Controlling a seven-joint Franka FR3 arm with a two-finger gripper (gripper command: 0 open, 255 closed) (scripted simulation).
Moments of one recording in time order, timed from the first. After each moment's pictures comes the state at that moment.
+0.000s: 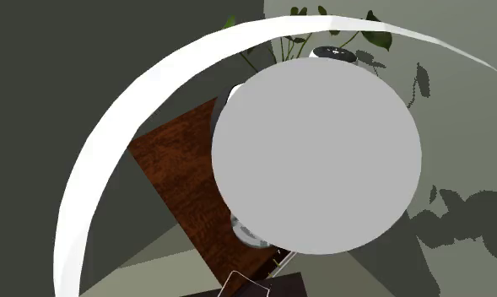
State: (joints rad) arm -0.17 0.07 -0.37 -2.18 0.04 2.25 -0.67
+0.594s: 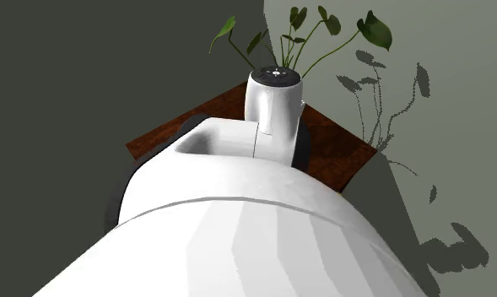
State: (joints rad) arm -0.10 -0.22 -0.27 -2.48 -0.07 2.28 -0.44
